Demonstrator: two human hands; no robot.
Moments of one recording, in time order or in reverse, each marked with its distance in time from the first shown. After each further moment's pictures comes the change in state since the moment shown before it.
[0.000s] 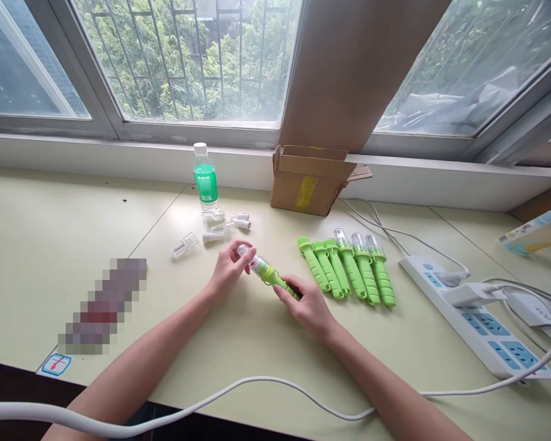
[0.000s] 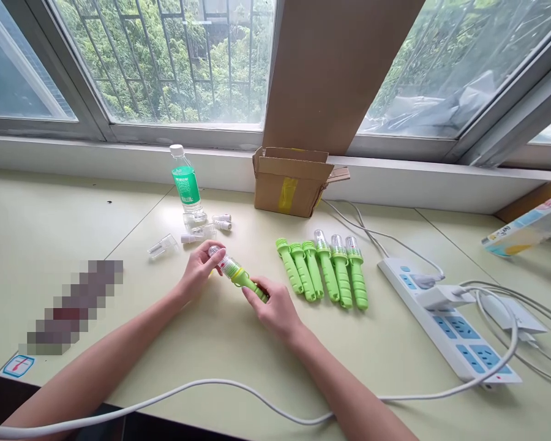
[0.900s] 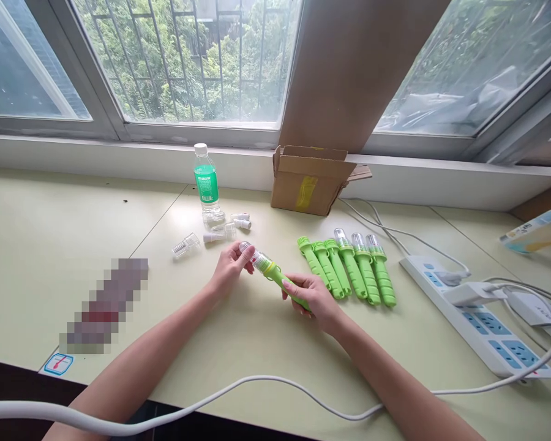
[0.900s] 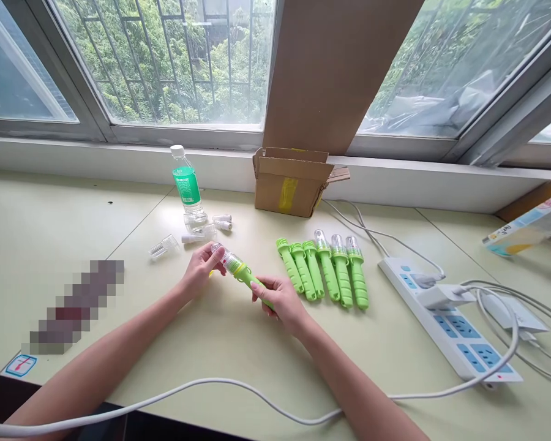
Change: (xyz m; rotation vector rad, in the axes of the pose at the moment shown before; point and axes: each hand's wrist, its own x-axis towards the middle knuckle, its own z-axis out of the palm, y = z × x) left_hand 0.003 -0.004 -0.001 -0.089 -0.068 -0.052; right_hand 0.006 0.001 -0.016 0.525 -0.200 0.371
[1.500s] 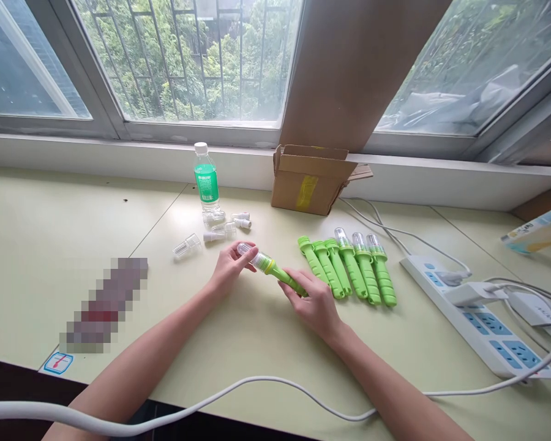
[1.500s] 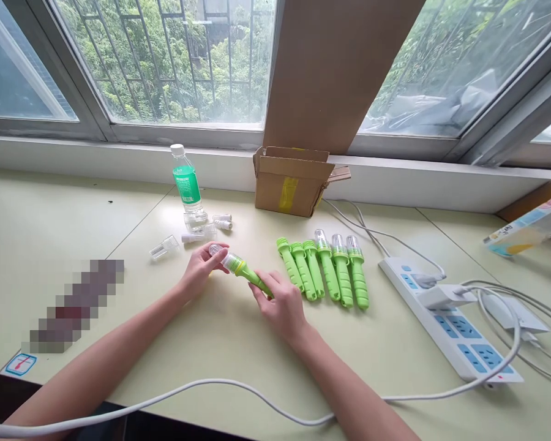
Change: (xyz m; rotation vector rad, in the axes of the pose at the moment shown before) left_hand -0.001 0.006 0.002 -0.039 0.045 -0.056; right_hand 0.003 0.022 0.007 -0.793 0.454 -0.616
